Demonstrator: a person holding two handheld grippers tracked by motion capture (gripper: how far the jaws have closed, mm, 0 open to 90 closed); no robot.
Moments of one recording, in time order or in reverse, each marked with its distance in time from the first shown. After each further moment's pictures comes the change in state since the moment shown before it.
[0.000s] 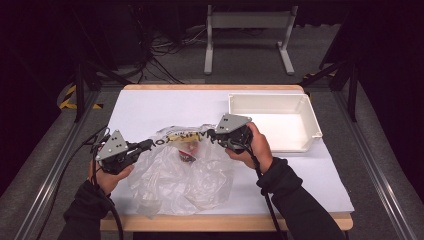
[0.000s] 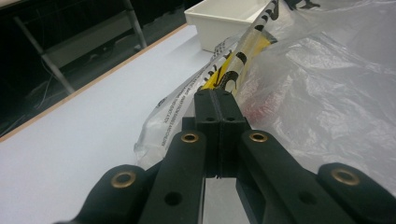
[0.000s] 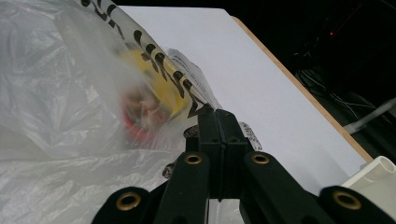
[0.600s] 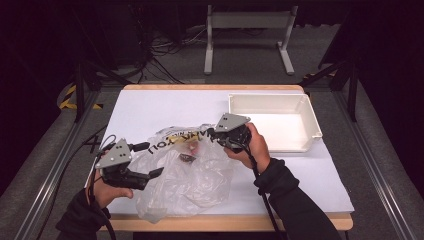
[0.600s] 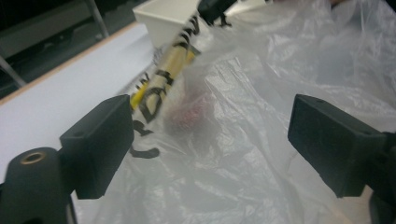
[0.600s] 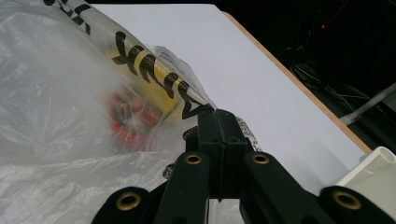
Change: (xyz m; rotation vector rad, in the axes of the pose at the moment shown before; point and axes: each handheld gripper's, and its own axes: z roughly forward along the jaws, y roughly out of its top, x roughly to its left) left arm -0.042 0.020 -0.010 0.076 -0.166 -0.018; right arm -0.001 -0.005 0.007 0.006 -0.031 0.035
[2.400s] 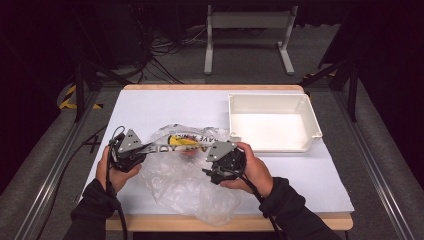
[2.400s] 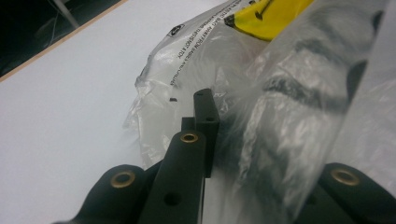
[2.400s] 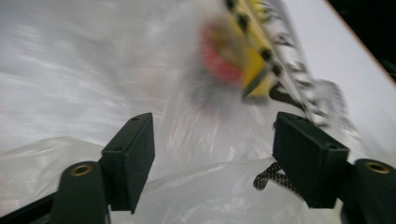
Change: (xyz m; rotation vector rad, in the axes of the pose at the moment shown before) left arm 0.044 -0.017 0.032 0.158 0.214 -0.055; right arm 0.057 -0.016 -0.007 0.185 0.072 -0.093
